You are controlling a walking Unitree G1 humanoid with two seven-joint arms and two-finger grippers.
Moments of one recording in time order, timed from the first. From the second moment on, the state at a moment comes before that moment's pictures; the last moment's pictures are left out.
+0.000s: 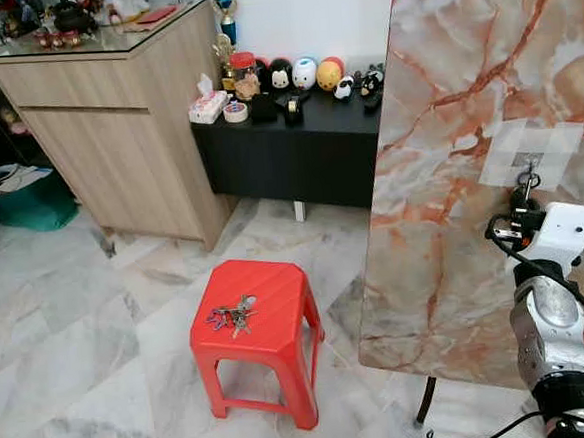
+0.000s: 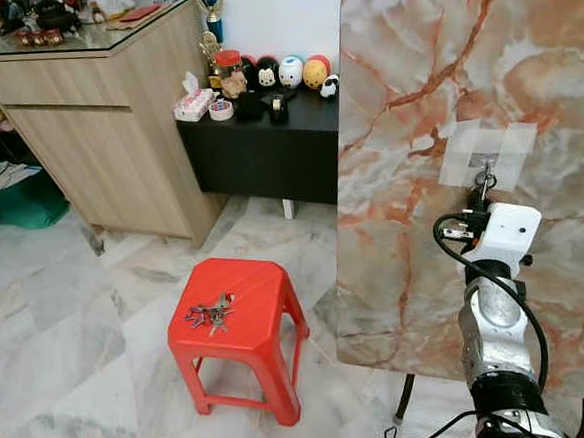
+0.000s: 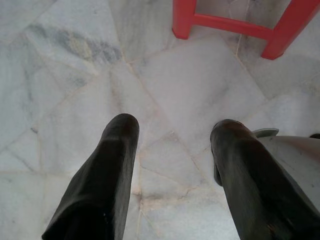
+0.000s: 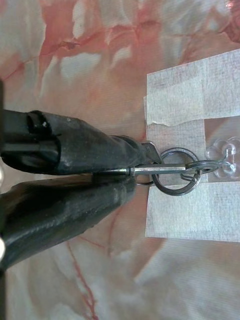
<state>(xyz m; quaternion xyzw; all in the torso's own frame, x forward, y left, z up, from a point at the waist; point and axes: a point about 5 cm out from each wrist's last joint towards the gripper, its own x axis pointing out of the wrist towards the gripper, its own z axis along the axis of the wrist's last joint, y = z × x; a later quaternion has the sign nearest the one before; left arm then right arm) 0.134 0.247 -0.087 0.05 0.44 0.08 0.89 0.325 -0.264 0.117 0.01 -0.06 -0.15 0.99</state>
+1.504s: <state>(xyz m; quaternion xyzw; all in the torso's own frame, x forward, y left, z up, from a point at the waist) 0.135 0.247 -0.087 0.05 0.44 0.08 0.89 0.302 -0.250 0.072 0.03 0.00 -0.12 0.99</state>
